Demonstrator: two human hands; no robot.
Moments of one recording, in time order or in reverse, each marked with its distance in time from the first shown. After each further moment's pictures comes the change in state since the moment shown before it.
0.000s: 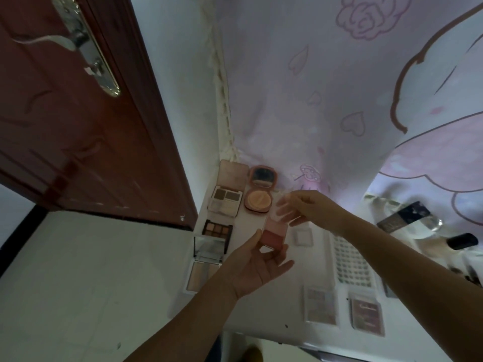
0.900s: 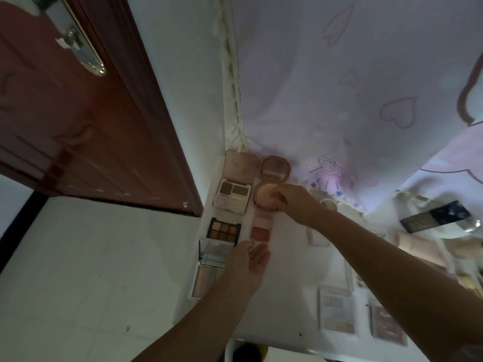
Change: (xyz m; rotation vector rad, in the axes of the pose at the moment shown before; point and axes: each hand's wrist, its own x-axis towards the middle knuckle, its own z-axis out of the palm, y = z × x) left_hand 0.039 0.018 -0.033 -0.147 0.569 0.220; right_hand 0.090 0.038 0.034 -0.743 0.087 -0.192
